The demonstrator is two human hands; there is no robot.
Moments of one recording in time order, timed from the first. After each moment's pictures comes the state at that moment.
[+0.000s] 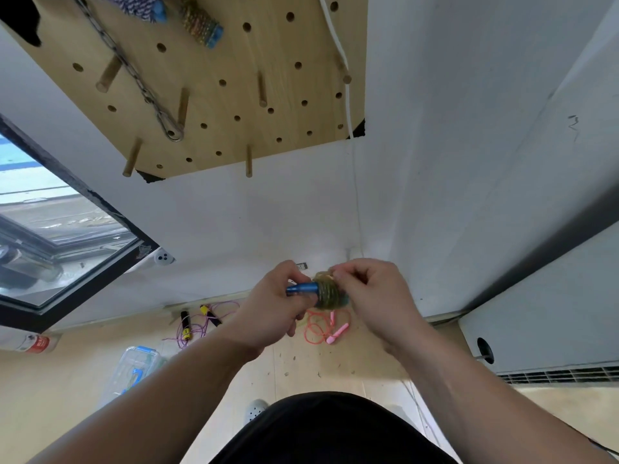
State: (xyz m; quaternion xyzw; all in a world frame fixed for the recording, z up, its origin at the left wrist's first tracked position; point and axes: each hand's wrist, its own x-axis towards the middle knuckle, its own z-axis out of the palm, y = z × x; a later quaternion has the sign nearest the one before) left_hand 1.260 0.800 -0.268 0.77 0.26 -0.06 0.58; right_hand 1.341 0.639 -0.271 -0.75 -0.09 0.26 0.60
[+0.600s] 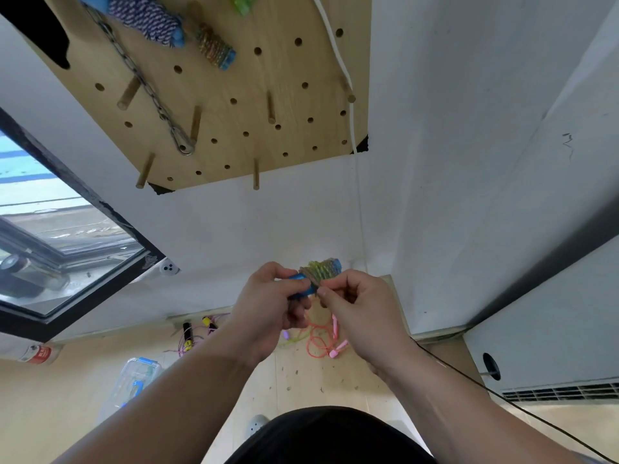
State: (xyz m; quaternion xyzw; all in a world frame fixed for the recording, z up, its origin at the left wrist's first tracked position) left_hand 1.266 0.796 -0.240 0.61 0.37 0.02 0.70; right_hand 1.317 0.651 -0.264 -0.73 -0.11 0.22 0.64
